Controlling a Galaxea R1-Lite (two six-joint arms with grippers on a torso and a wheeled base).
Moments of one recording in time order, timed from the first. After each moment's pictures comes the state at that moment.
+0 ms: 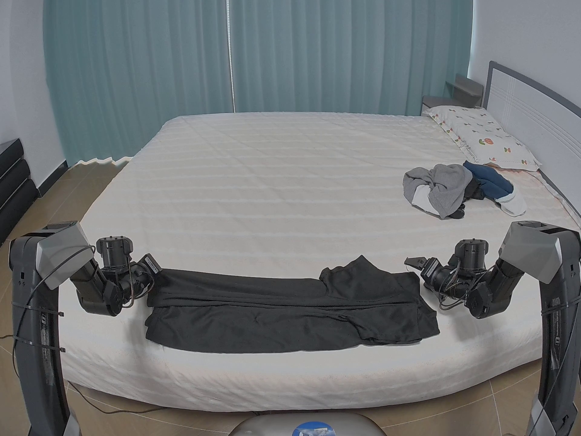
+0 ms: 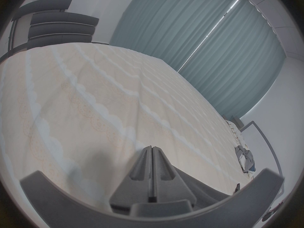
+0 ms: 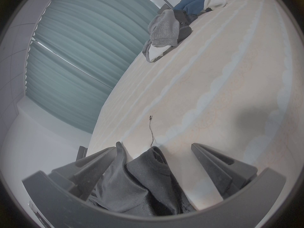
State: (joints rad) left arm 0.10 2.51 -1.06 -0.95 -0.10 -0.65; right arm 0.05 2.52 -1.01 -1.03 0.25 0.81
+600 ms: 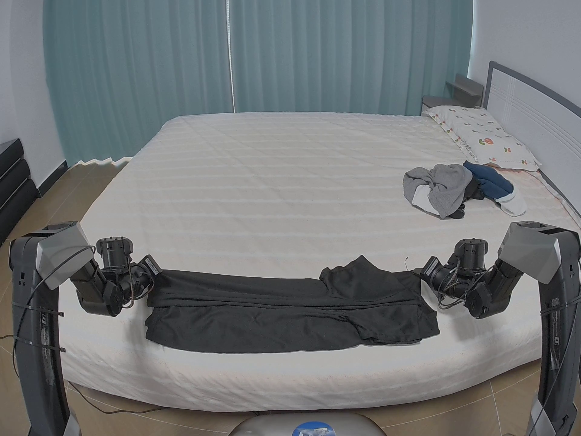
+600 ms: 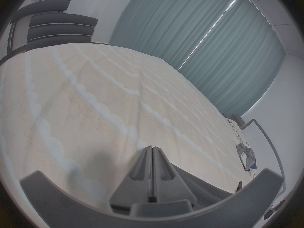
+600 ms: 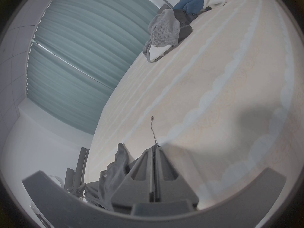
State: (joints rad) left arm 0.10 2.51 -1.06 -0.94 -0.10 -0.63; right arm 0.04 2.53 -1.02 -1.05 0.25 0.83
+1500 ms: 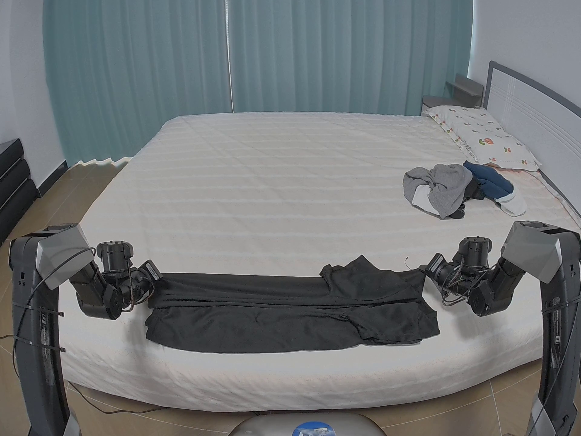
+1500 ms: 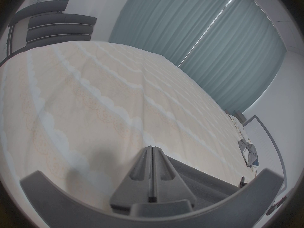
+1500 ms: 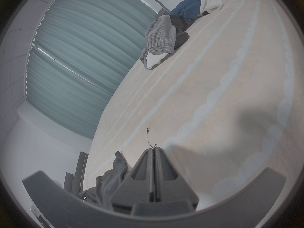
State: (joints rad) left arm 0.10 2.51 -1.03 -0.94 -0.11 -0.61; right arm 0.01 2.54 -1.04 -1.05 0.23 0.83
